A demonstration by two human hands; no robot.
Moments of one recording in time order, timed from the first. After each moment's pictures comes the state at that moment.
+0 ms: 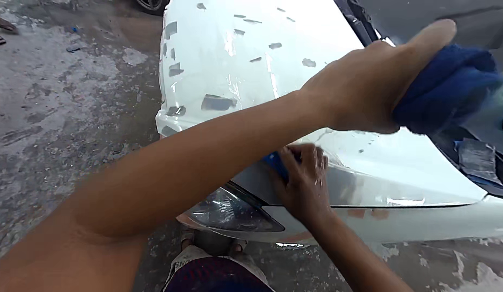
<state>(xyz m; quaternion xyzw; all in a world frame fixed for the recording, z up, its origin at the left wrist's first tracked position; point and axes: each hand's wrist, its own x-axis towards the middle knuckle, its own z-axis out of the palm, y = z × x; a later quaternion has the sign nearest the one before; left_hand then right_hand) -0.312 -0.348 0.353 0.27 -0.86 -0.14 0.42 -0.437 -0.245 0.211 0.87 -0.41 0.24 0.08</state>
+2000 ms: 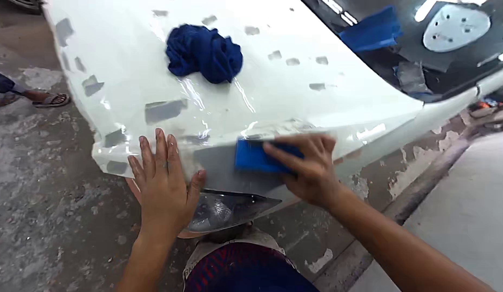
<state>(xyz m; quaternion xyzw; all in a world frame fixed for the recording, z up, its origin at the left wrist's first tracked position) -0.168 -0.226 0.135 0.60 -0.74 -0.04 0.30 -0.483 -0.227 0.203 0.85 -0.45 0.25 0.11</state>
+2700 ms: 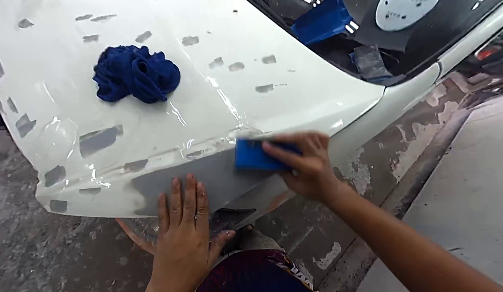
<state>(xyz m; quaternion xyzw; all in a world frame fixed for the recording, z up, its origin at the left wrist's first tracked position) -0.277 -0.168 0.144 0.48 -0.85 0.04 0.20 -0.592 -0.220 0.204 0.83 -0.47 0.29 0.10</state>
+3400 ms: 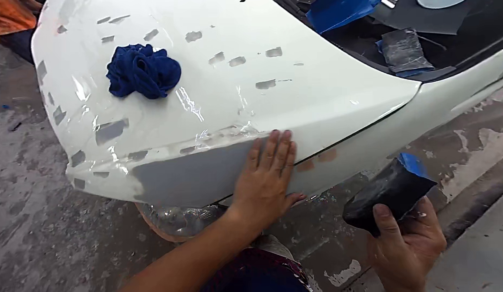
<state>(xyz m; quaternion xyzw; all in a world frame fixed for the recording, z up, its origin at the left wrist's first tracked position) -0.450 -0.219 0.181 0.38 -0.90 0.03 0.19 -0.666 -0.095 0.178 0.48 -0.58 0.65 -0.13</state>
